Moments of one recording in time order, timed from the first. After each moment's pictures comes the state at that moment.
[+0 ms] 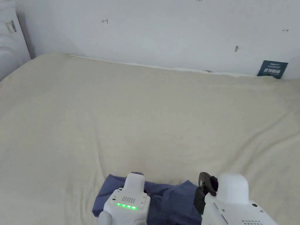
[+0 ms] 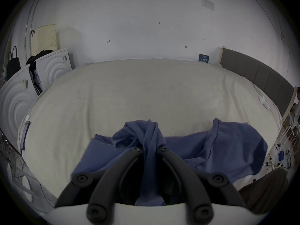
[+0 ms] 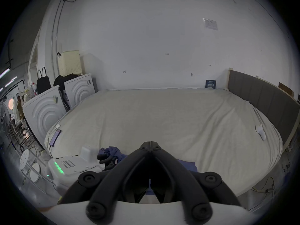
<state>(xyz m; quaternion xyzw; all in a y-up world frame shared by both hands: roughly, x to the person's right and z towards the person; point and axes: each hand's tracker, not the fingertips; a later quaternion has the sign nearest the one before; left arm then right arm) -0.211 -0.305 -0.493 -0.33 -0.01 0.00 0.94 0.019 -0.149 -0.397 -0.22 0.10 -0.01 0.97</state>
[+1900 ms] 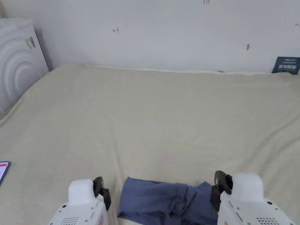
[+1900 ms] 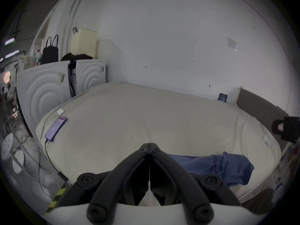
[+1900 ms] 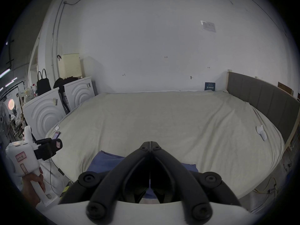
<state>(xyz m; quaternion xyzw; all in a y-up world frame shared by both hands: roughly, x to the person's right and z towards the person) -0.340 -0.220 -0.377 -0.20 0.10 0.09 0.97 0.011 -0.159 -0.396 -0.20 0.10 -0.01 0.97</state>
